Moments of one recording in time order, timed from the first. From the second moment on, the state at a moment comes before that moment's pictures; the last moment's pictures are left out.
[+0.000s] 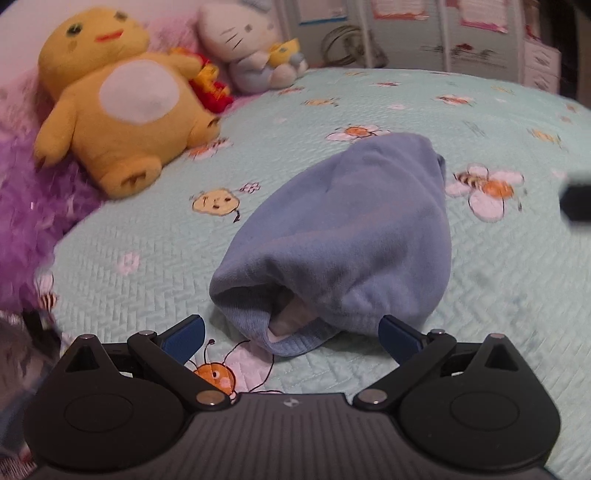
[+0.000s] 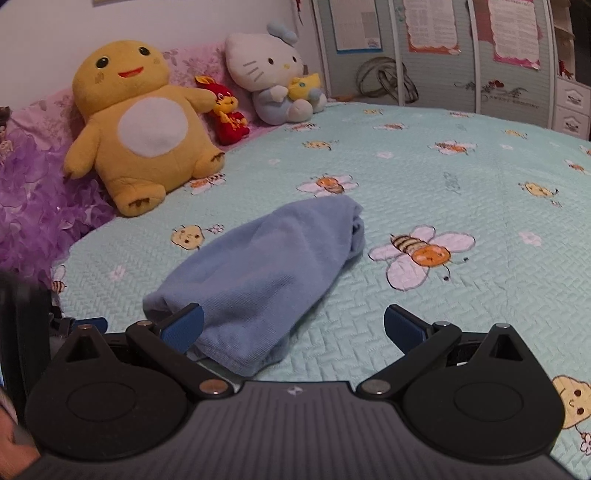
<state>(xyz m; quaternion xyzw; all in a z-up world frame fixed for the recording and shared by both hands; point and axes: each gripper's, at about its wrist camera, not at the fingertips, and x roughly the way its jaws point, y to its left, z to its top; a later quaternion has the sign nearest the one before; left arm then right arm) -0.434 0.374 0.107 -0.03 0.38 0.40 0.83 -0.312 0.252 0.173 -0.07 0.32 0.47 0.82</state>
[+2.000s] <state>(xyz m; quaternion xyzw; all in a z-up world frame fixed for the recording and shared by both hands) -0.424 0.488 0.058 -0.37 0.23 0.38 0.82 -0.282 0.194 0.135 -0.02 0.38 0.42 0.82</state>
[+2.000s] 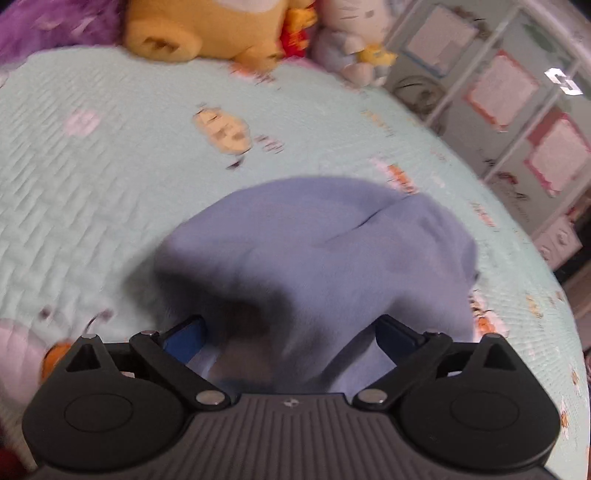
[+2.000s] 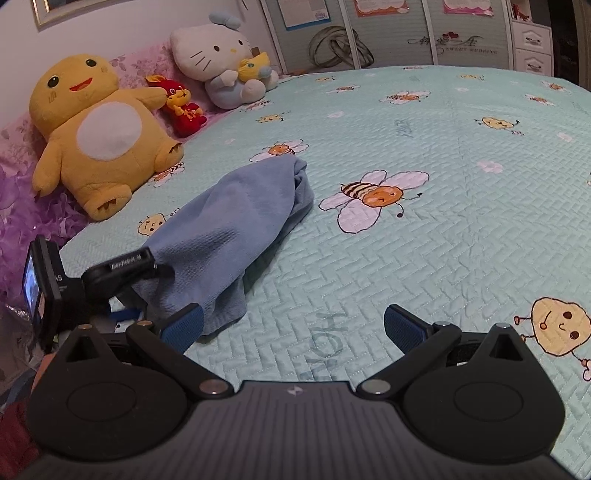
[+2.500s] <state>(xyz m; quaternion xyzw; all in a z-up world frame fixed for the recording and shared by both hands) -0.382 0.302 0.147 -0.18 0.24 0.08 0.95 -0.248 0.135 0.115 0.02 0.40 0.35 0.85</state>
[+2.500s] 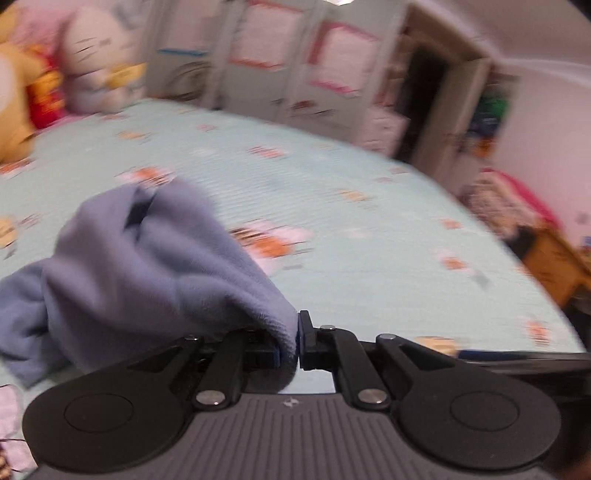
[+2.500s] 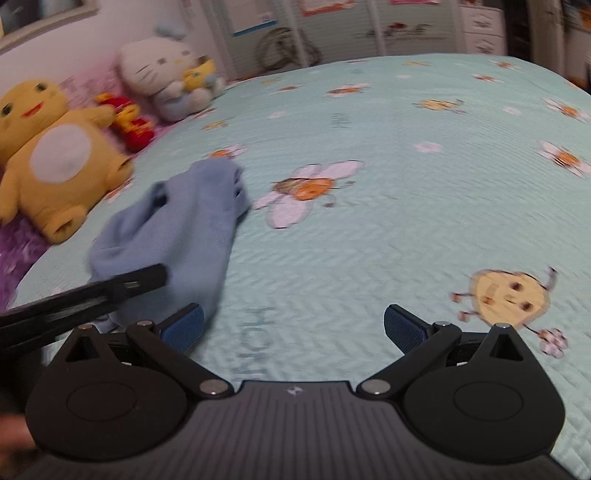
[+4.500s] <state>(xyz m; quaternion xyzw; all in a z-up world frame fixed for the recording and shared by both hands) -0.355 0.228 0.091 -0.22 0.39 -0.02 0.90 -0.173 -0.122 0.086 0.22 0.35 0.21 0.89</state>
